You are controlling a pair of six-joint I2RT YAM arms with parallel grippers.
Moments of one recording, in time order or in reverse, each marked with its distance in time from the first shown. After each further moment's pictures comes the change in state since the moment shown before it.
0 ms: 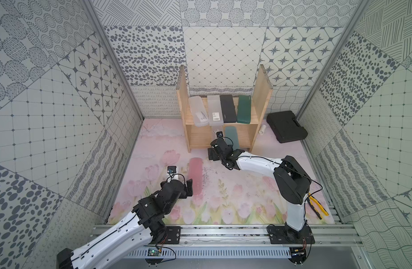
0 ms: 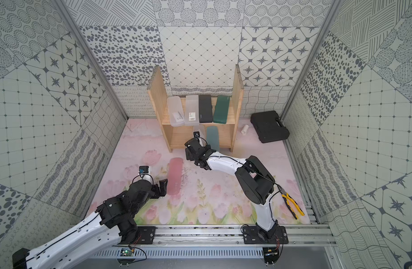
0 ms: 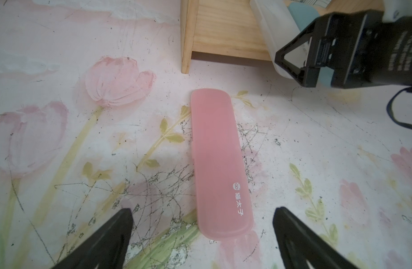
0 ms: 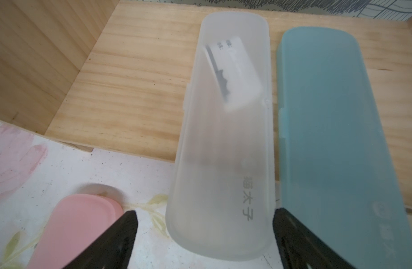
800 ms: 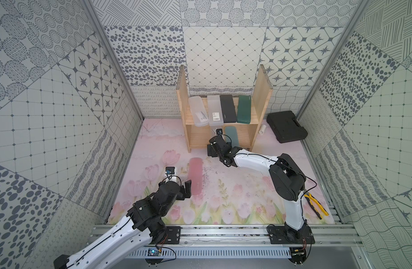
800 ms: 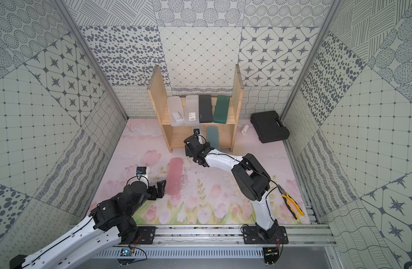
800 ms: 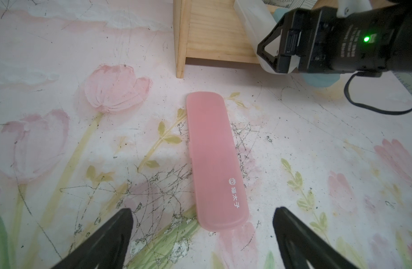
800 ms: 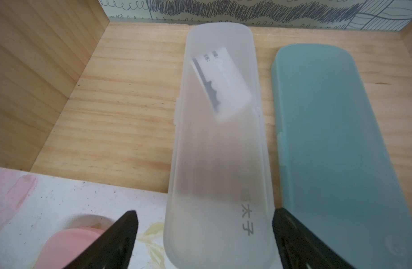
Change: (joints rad) left arm 0.000 -0.088 0.020 -0.068 0.025 0.044; right arm -0.032 0.065 0.077 0.008 0.025 0.019
